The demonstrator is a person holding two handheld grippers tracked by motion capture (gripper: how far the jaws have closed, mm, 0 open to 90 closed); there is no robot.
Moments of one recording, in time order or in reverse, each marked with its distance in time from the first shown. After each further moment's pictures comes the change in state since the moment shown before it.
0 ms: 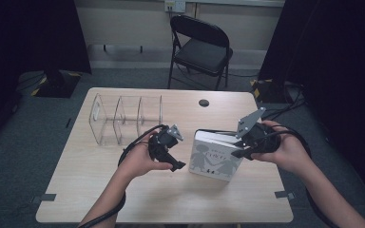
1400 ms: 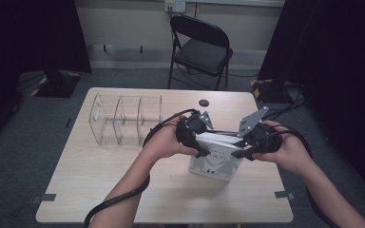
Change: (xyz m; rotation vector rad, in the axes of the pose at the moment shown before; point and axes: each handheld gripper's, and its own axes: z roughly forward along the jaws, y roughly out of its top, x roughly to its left) left arm -0.017 0.084 0.001 -0.020 -0.039 0.188; right arm -0.002 -0.005 0.000 -0.039 0.026 0.017
